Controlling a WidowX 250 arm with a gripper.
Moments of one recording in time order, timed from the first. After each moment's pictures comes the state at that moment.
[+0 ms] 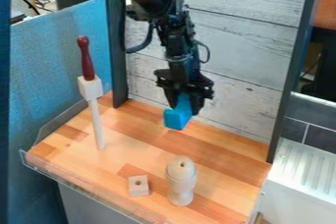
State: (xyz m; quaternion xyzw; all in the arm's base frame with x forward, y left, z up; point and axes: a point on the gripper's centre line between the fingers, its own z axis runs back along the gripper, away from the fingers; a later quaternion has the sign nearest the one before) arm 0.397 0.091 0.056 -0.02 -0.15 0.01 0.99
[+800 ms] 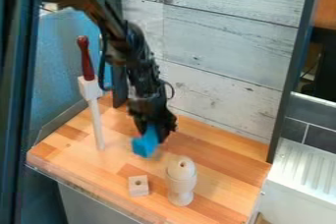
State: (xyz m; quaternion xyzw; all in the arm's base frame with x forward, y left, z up) arm 0.390 0.147 -0.028 0.01 -0.13 0.00 0.99
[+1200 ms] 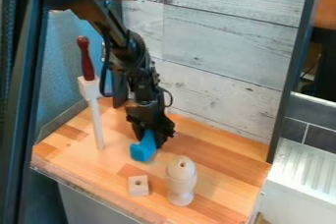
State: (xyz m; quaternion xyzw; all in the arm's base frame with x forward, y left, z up) arm 0.390 0.152 -0.038 0.02 -0.13 0.01 0.99
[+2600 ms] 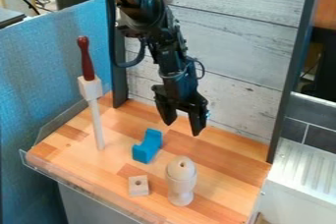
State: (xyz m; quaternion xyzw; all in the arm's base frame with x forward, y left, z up) arm 0.370 0.076 0.038 -0.05 -0.13 -0.06 0.99
